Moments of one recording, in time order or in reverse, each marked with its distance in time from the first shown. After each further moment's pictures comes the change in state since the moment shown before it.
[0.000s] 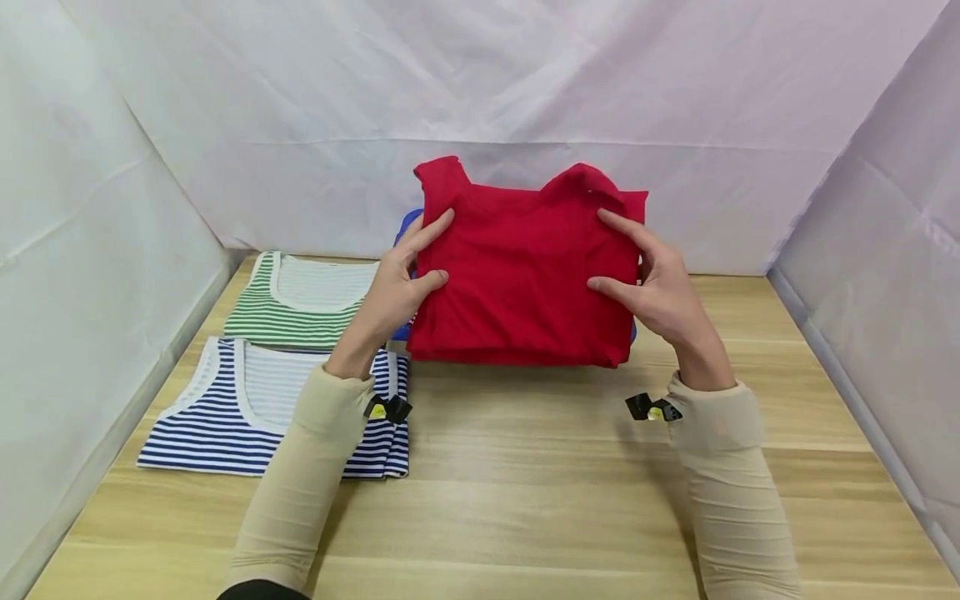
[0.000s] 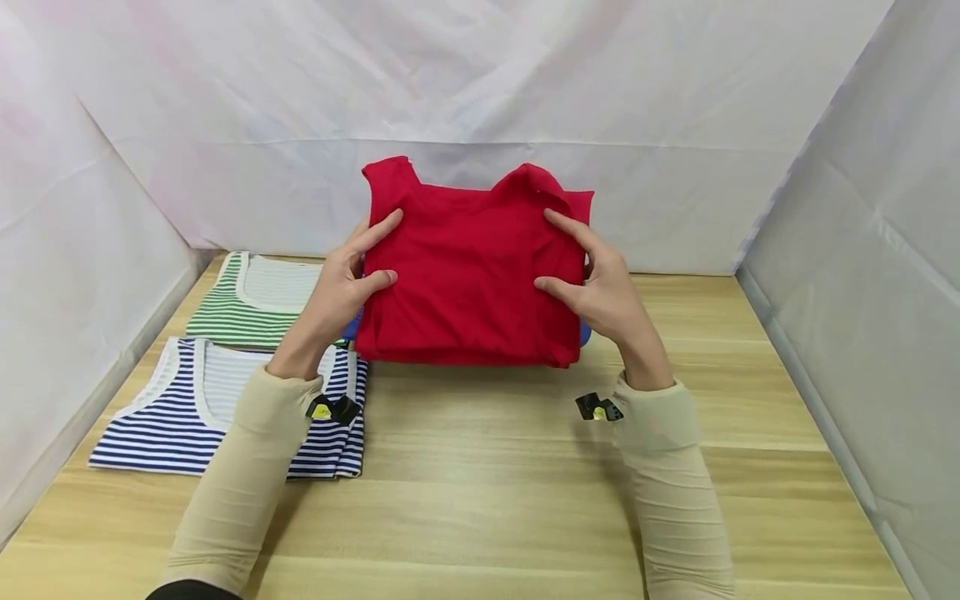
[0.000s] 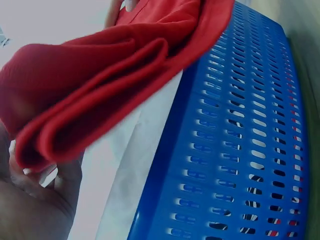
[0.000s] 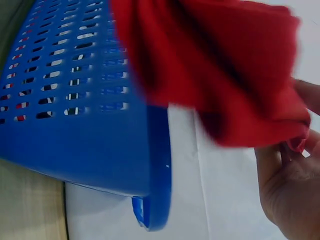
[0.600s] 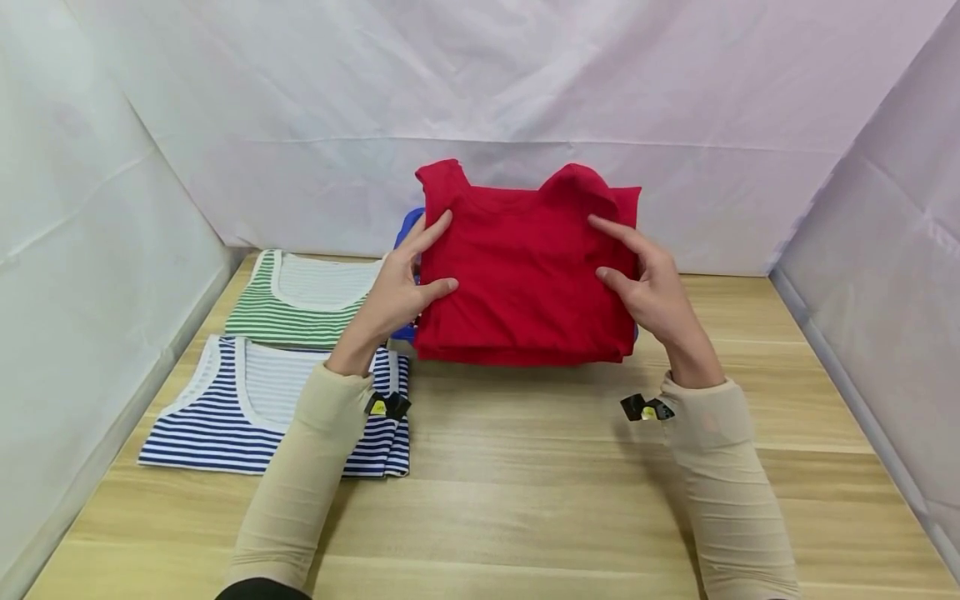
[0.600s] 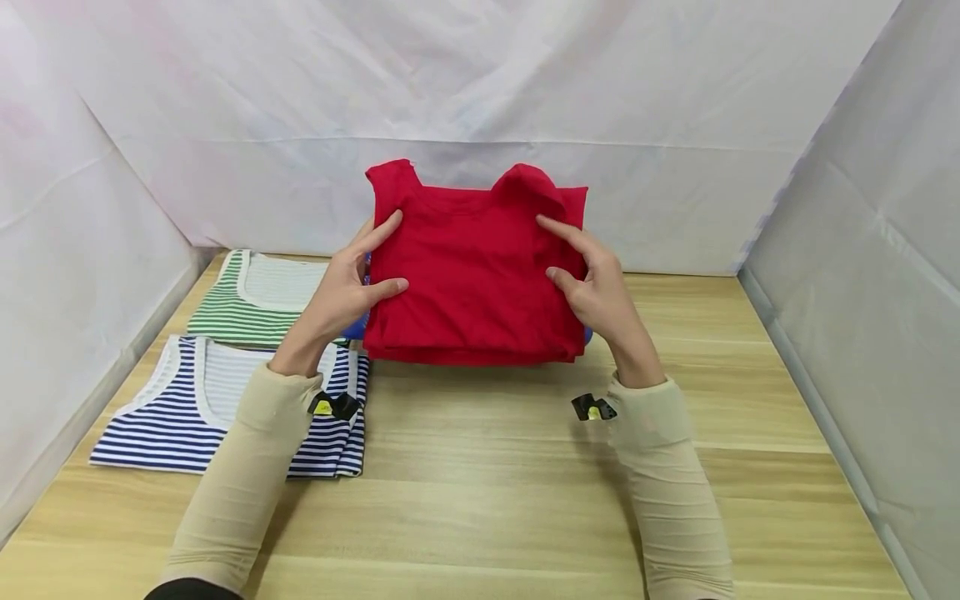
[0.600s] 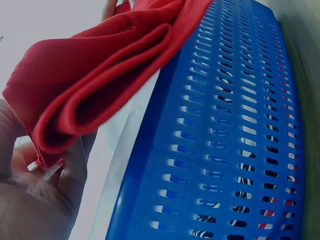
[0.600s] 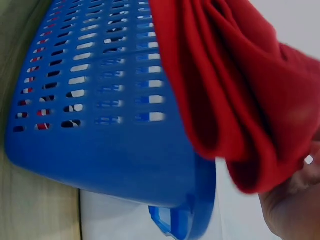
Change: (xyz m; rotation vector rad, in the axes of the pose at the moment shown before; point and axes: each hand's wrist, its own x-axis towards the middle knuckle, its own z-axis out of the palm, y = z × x) left_hand 0.003 -0.006 -0.001 0.088 -0.023 0.009; right_hand 0.006 0.013 0.009 -0.055 0.070 -0.063
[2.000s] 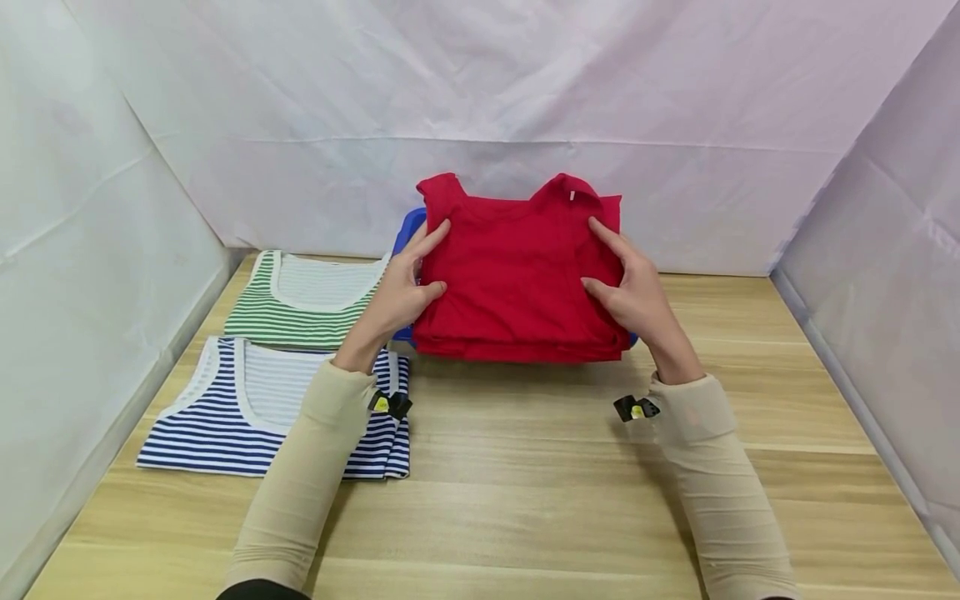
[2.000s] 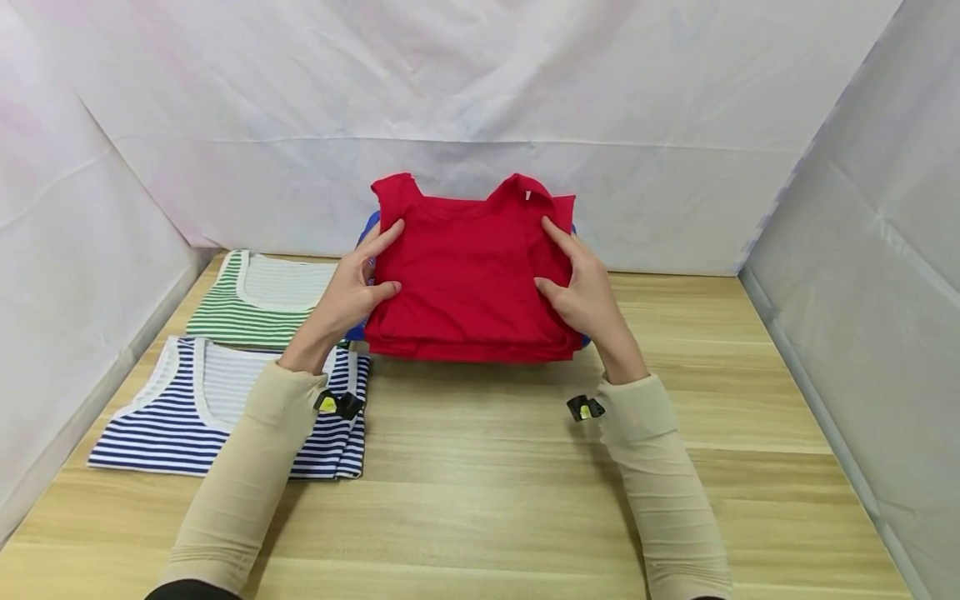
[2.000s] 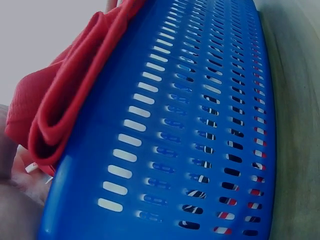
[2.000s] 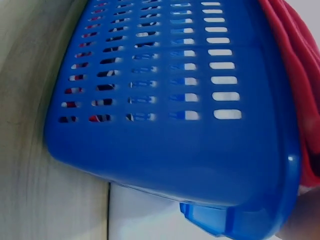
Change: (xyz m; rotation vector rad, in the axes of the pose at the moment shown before) left_hand 0.007 -0.026 0.003 -0.068 -0.011 -0.013; right_hand 0.003 0.020 0.010 -0.151 -0.029 0.114
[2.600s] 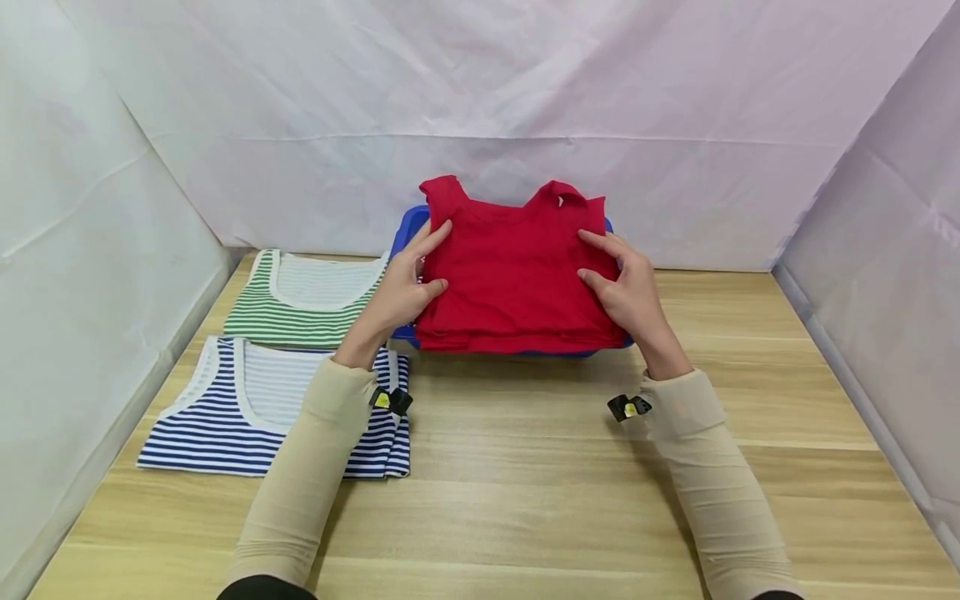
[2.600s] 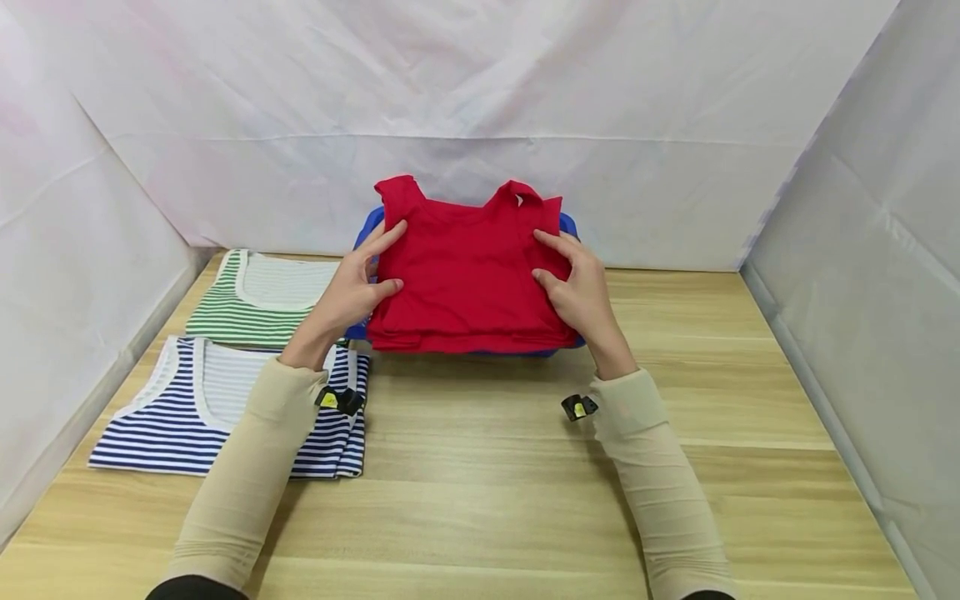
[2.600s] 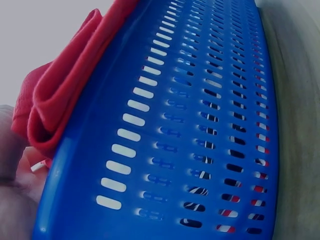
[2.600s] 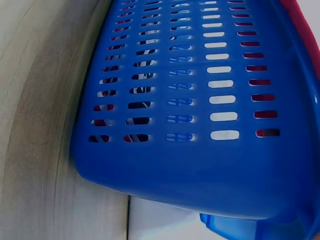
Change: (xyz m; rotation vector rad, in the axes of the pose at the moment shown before) left_hand 0.001 -0.001 -0.005 0.063 -0.020 -0.038; right_hand 0.007 0.013 0.016 0.022 0.115 0.013
